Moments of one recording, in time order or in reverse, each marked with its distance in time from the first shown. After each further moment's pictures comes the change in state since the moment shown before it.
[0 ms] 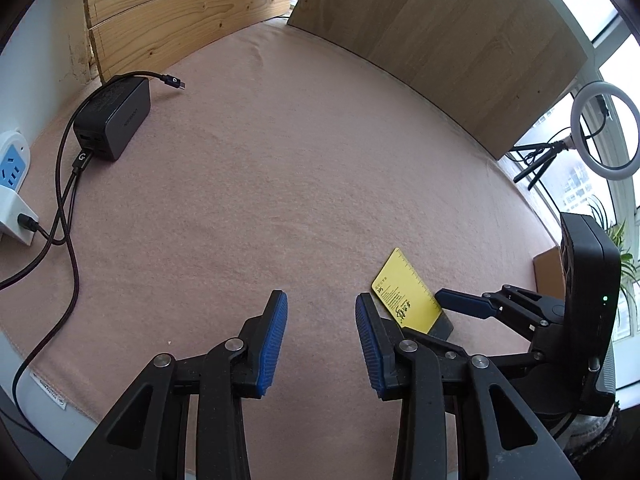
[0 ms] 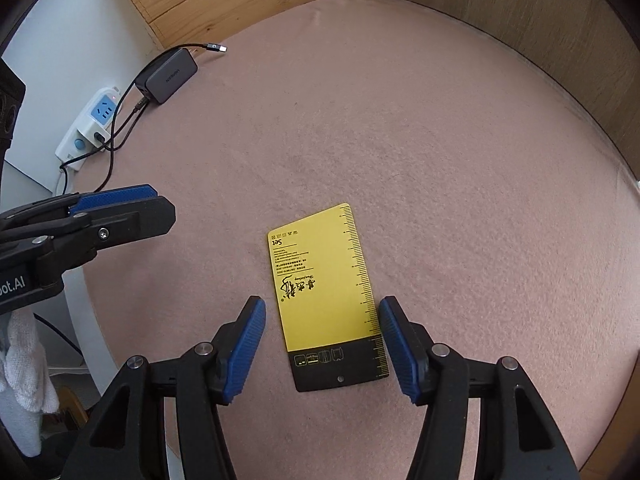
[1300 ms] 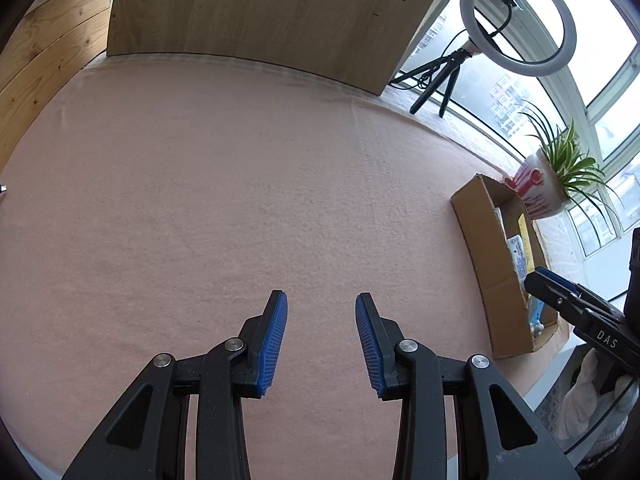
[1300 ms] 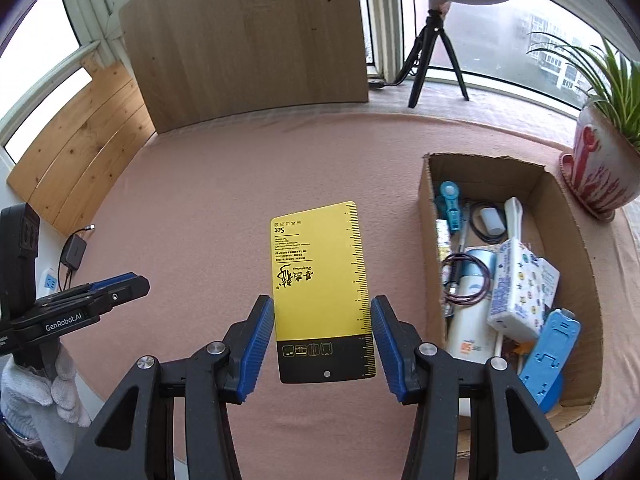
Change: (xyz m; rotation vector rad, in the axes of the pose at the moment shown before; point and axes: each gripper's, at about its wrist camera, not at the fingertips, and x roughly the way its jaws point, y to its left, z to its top) left arm 0.039 -0.188 -0.013 0.331 0.085 -0.143; right arm -0.168 -0.166 -0.169 0.606 -0.335 -0.231
